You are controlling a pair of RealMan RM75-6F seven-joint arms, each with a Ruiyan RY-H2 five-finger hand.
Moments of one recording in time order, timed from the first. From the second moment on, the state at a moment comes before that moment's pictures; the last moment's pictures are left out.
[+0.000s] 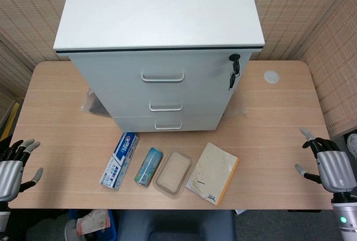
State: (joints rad) left arm -0.10 -1.09 -0.05 -1.67 1.47 1.47 0.13; right arm 0.08 -1.08 0.06 -1.66 -1.52 1.47 -0.04
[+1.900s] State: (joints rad) left arm -0.12 -1.05 -0.05 -1.72 1.50 1.46 0.16; right arm 0.74 -1.08 0.32 -2.06 -1.23 0.93 -0.58
